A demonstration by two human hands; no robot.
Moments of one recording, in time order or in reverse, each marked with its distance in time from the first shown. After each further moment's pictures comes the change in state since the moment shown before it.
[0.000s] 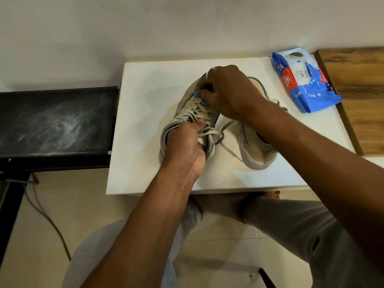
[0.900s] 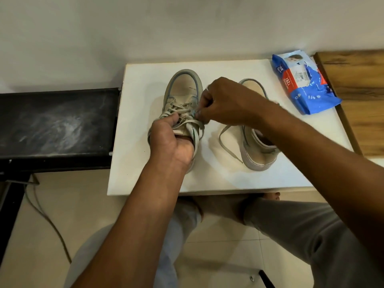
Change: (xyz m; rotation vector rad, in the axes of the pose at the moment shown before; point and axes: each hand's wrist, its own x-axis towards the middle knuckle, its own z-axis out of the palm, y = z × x) left_hand 0.033 0.020 -0.014 -0.335 -0.050 -0.038; right_hand -0.013 -0.011 -0.009 0.235 -0.289 0.110
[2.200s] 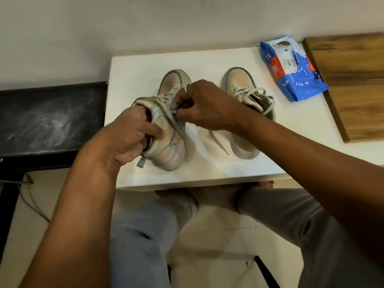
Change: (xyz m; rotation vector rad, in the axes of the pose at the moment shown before) left_hand -0.020 0.059 -0.021 1.113 -0.440 -0.043; right_hand -0.016 -0.003 0.026 0.196 0.050 -0.125
